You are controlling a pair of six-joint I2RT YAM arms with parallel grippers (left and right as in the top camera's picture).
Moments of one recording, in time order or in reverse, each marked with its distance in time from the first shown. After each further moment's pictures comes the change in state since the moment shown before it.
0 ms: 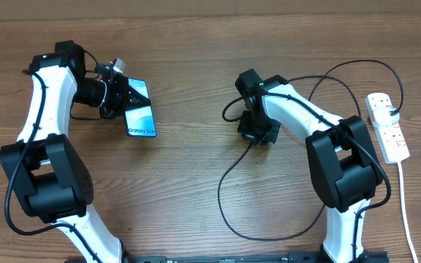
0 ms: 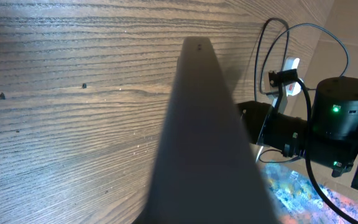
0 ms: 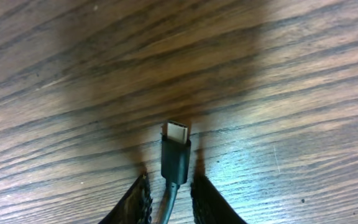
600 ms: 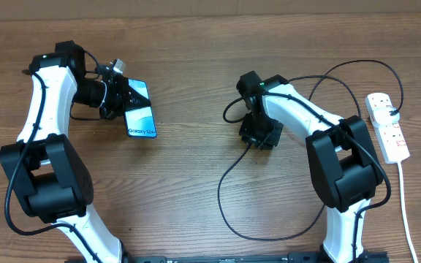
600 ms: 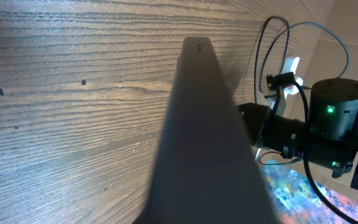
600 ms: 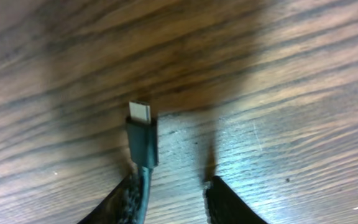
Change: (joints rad) left arm 0.000 0.000 0.000 -0.010 0.000 0.000; right arm -0.001 0.000 0.000 -0.055 0.001 0.029
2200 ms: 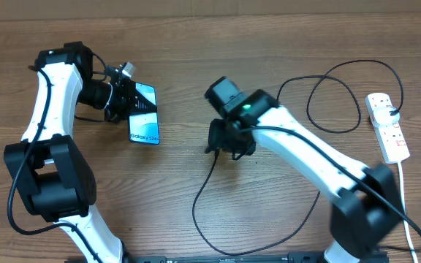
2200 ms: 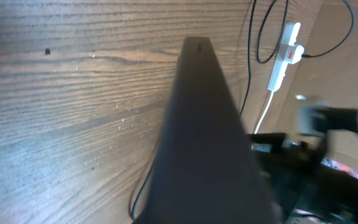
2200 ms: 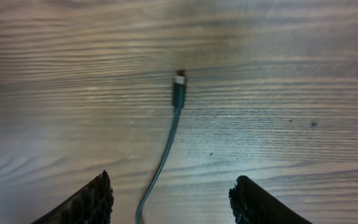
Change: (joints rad) left arm -0.037 0.000 0.021 -0.126 0.014 0.100; right arm 0.253 -0.254 -0.005 0.018 -0.067 0.000
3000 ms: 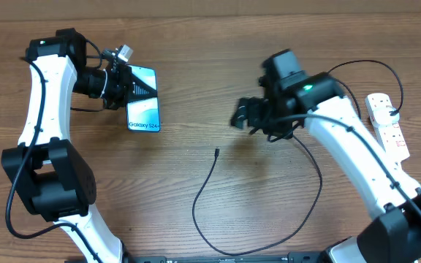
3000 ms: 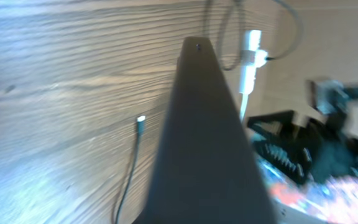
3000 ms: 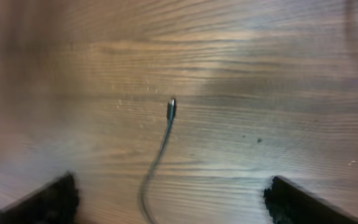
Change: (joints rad) left arm 0.001 0.005 0.143 -0.071 0.081 0.035; right arm -0.251 -0.190 -0.002 -0.047 -0.156 -0.264
